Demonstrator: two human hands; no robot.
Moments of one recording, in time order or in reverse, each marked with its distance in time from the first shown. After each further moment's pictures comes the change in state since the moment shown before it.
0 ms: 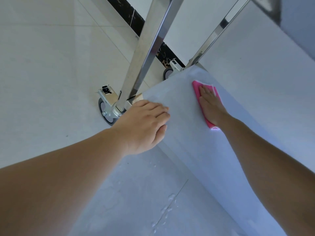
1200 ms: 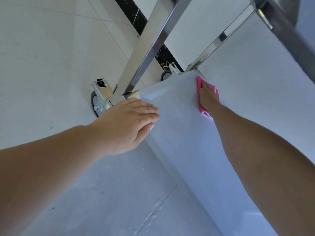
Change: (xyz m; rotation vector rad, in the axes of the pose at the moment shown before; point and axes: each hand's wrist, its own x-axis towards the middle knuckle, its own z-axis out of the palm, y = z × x) left_hand -0.017 -0.008 0.001 -0.167 0.062 -0.052; right_hand 0.068 0.012 -0.009 -0.039 -0.019 0.142
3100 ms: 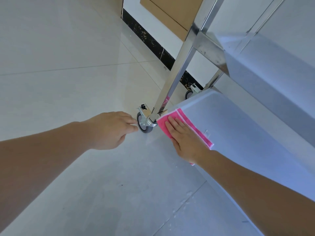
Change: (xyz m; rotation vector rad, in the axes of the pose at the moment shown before) left_hand -0.099 -0.031 -0.120 0.336 -0.344 -0.015; right_hand -0.210 -0.142 -0.003 -0.224 0.048 -0.709
